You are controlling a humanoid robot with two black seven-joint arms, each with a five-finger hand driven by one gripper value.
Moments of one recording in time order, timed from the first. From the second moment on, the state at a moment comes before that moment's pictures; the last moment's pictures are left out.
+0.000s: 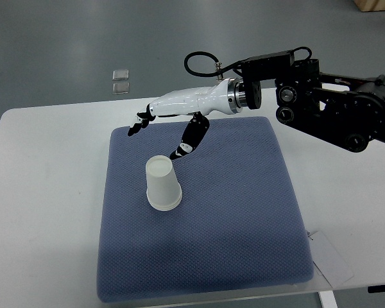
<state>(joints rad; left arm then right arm) 0.01 0.00 -0.05 -0.11 0.05 0.10 -0.04 1.22 -0.30 0.34 1.20 -1.44 0.43 0.27</state>
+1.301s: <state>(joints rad) 0.01 0.00 -0.05 -0.11 0.05 0.10 -0.04 0.74 -0.30 1.01 0.69 -0.74 0.09 -0.05</state>
